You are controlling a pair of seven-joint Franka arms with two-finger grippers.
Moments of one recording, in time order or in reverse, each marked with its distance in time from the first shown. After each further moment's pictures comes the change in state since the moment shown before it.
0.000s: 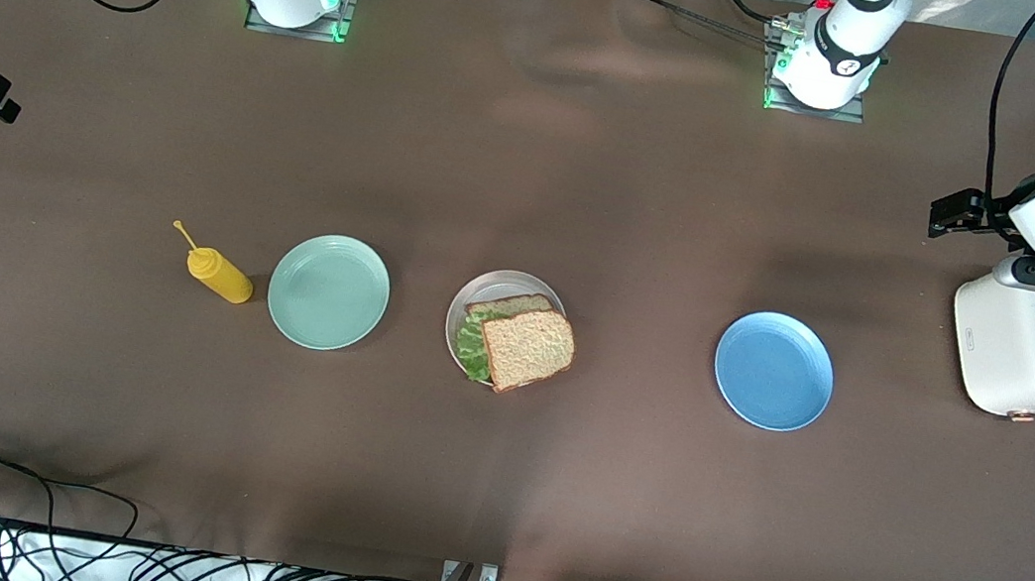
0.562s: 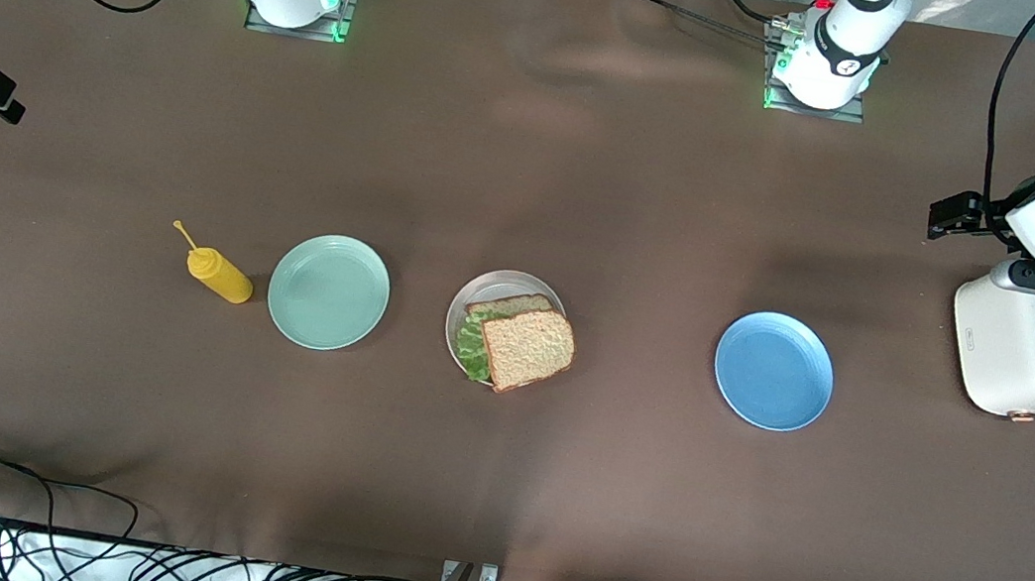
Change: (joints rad) left arm 0.000 0.007 0.000 0.000 0.005 -0.002 0.000; right arm 0.013 0.000 0.003 0.000 0.000 0.001 0.000
